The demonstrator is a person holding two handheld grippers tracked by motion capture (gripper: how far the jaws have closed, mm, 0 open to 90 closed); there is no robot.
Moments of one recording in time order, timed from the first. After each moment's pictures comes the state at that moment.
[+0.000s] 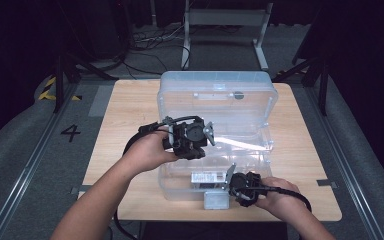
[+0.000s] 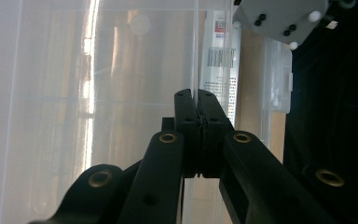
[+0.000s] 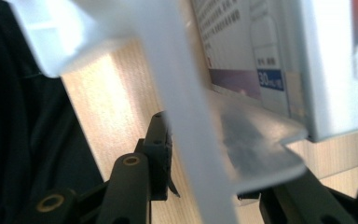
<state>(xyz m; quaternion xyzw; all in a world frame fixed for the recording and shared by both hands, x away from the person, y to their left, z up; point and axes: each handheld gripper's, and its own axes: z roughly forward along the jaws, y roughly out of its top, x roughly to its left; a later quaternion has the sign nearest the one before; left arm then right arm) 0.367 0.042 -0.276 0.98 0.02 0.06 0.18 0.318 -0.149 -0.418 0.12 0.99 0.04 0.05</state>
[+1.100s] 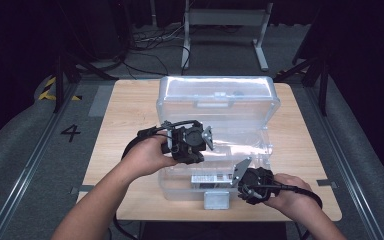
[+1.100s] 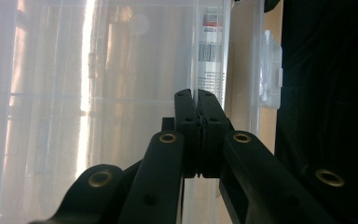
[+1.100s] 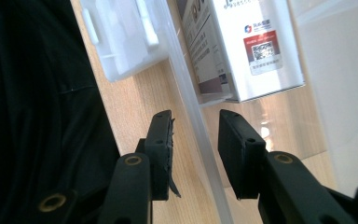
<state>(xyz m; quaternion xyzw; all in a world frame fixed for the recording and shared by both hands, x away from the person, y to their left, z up) 0.358 0.044 -0.282 0.98 0.03 0.04 0.18 0.306 -0.165 -0.369 0.12 0.98 0.11 0.08</state>
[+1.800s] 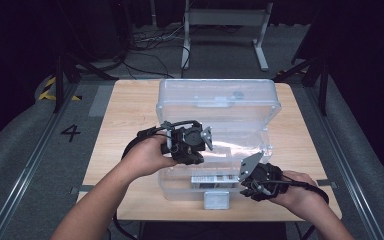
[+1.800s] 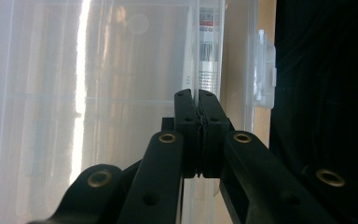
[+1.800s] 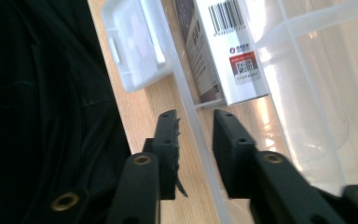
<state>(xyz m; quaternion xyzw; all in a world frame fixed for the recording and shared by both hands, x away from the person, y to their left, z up) 0.360 0.045 -0.283 0.98 0.03 0.03 0.18 0.304 -0.176 -0.347 0.13 0.98 0.17 0.07</state>
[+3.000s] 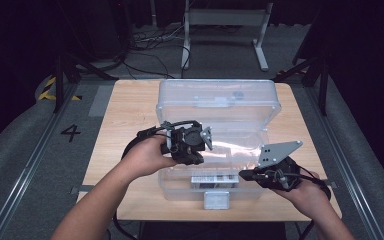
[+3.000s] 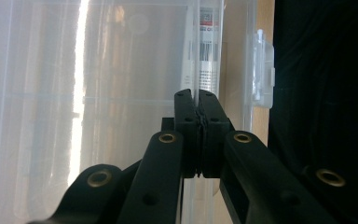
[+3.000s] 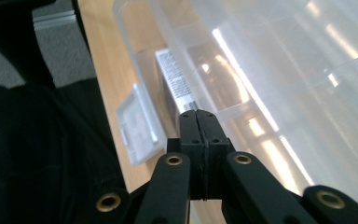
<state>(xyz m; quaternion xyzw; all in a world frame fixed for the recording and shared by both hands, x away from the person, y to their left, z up) 0.360 0.046 -0.284 0.98 0.03 0.03 0.18 0.301 -0.204 -0.313 0.16 0.92 0.36 0.09</state>
